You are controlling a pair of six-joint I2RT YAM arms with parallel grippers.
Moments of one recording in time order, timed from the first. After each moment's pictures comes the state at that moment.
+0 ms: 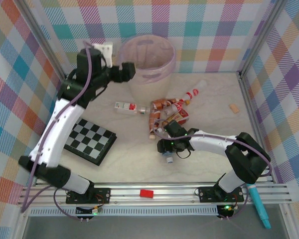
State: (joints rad) left arm -0.41 1.40 1.73 -0.69 0.04 -0.28; right arm 0.79 1.54 0.79 -0.37 -0.11 0.62
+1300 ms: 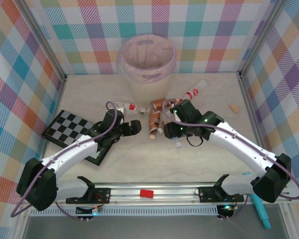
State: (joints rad) left arm -0.57 1.22 0.76 -0.26 0.01 -0.62; right arm 0.75 1.28 1.23 -0.93 0.01 0.42
